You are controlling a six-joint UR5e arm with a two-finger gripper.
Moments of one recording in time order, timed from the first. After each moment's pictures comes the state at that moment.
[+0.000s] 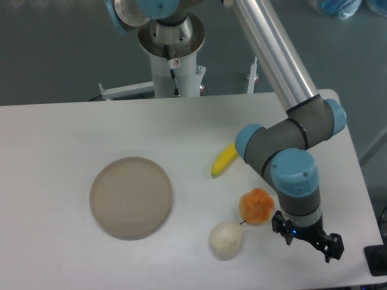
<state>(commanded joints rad) 2.32 -2.35 -1.16 -0.81 1.71 1.13</state>
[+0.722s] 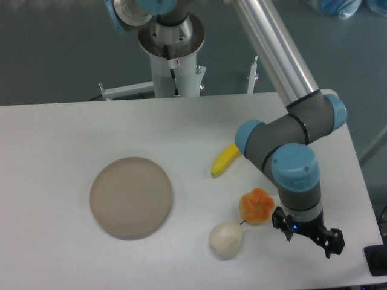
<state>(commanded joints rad) 2.35 -2.22 -1.29 -0.84 1.71 1.14</state>
